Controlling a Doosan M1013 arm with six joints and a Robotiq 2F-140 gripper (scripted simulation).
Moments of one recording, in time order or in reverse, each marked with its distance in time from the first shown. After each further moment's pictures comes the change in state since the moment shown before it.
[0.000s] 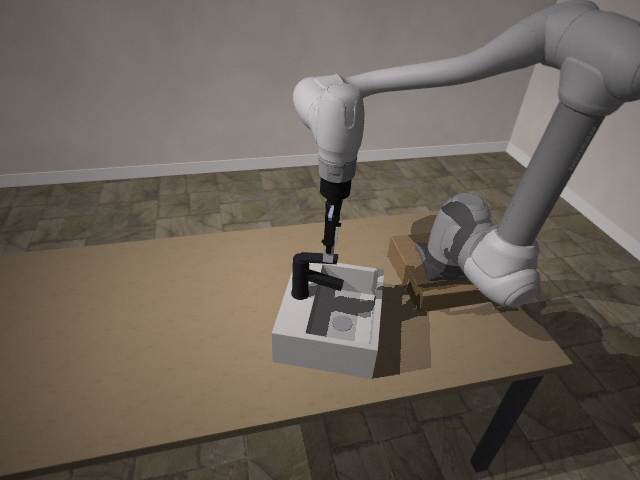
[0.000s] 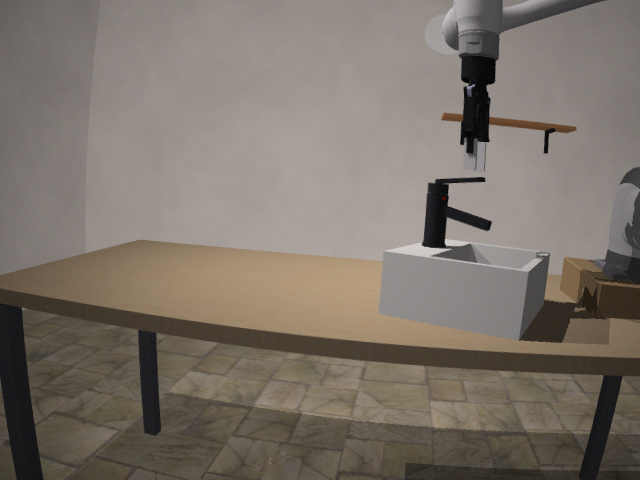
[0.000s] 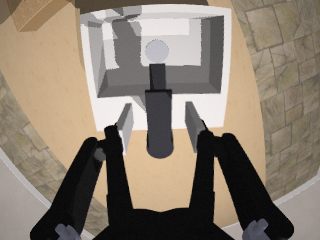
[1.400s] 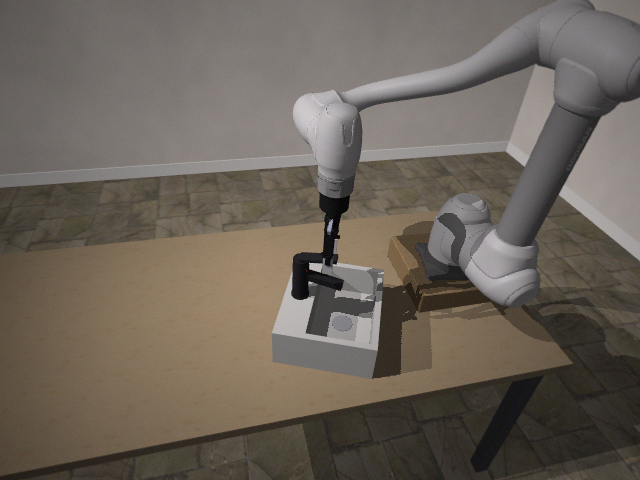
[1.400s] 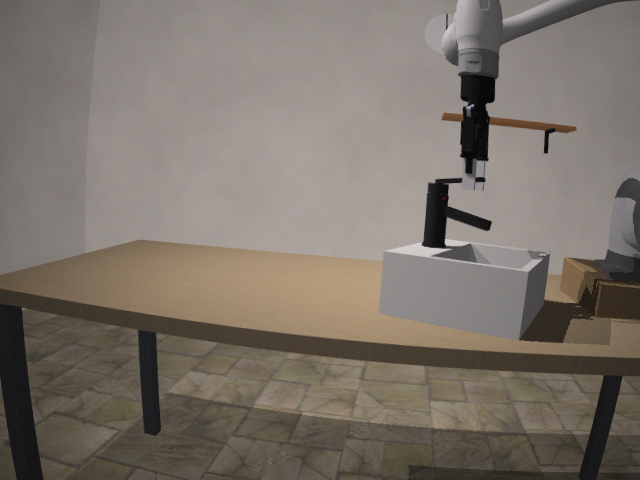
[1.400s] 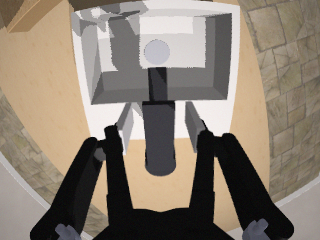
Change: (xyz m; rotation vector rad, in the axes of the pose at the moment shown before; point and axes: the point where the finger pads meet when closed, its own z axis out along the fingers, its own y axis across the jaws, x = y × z) arm 0.000 0.000 0.042 0.000 0.000 0.000
